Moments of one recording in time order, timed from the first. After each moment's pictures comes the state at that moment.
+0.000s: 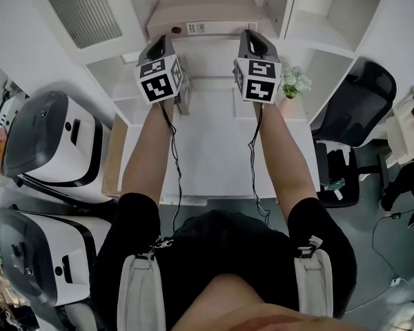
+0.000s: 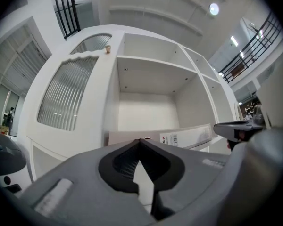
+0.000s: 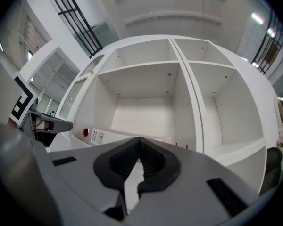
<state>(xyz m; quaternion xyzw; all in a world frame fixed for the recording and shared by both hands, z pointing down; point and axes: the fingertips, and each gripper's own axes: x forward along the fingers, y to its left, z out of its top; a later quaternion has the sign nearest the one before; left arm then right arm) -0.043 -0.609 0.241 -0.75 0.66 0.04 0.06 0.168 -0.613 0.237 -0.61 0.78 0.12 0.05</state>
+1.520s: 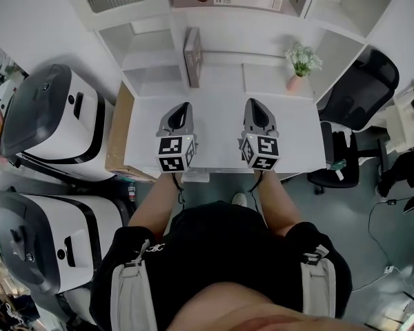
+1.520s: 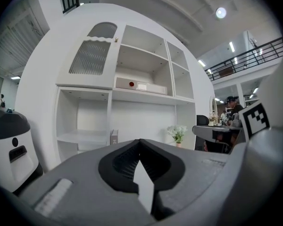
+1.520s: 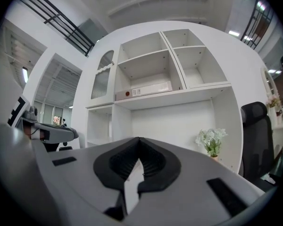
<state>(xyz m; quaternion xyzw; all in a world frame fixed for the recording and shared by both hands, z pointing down) -0.058 -0.418 0.452 -0.81 0.58 -0.04 -0.03 0.123 -0.436 0.451 -0.59 0.81 -0.01 0.03</state>
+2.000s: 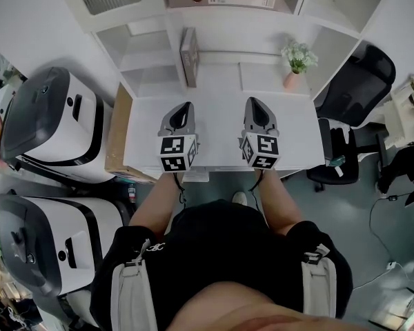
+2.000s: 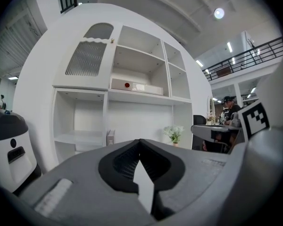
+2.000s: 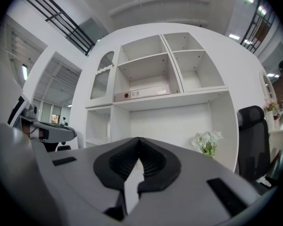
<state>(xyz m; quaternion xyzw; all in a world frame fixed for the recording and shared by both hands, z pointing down) -0.044 -0.410 0.447 -0.82 0.57 -0.04 -0.02 0.134 -0.426 0.446 -0.60 0.80 0.00 0.03</state>
